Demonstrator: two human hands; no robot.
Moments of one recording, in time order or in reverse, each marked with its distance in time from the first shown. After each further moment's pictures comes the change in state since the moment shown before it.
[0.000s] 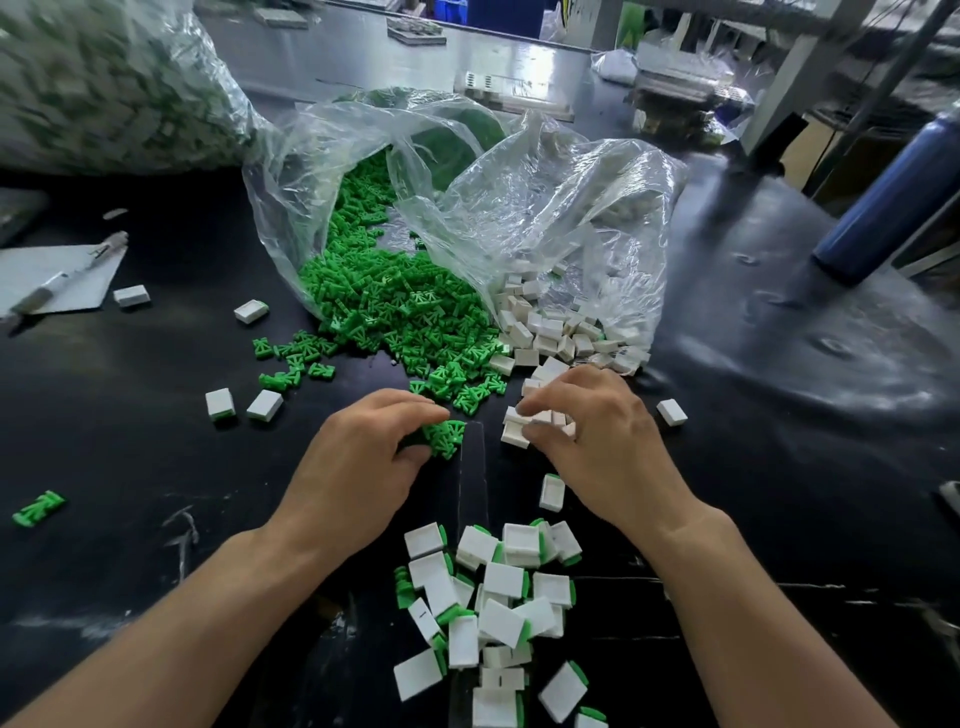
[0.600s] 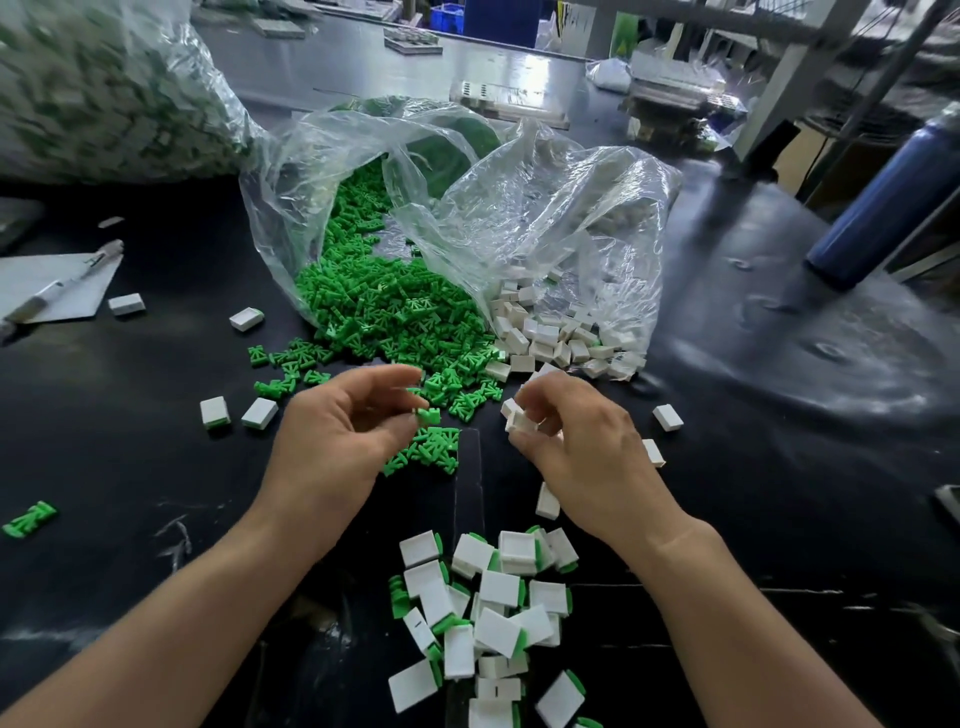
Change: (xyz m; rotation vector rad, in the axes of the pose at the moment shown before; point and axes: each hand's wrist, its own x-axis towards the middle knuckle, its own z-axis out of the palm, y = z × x) left_hand 0.006 0.005 -0.007 -0.662 0.181 -0.280; right_hand -0.003 -0.008 0.004 0.154 0.032 0.008
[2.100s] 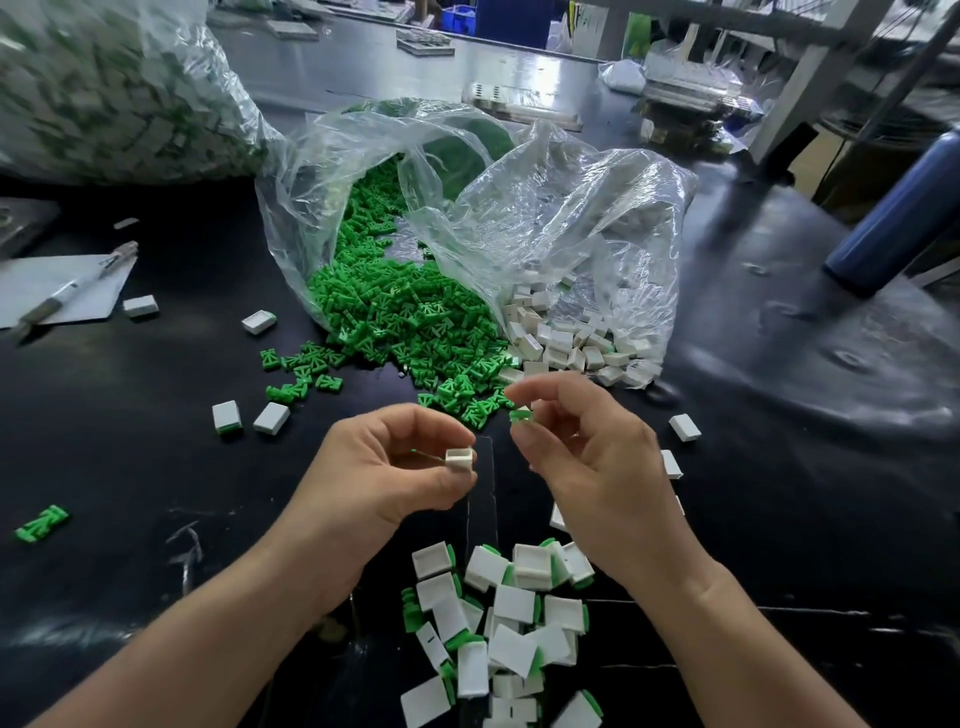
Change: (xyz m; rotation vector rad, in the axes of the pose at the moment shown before) left_hand -0.016 0.019 0.004 -0.274 -0.249 -0.281; right_hand -0.012 -0.024 -0.002 0.408 0.091 -0.003
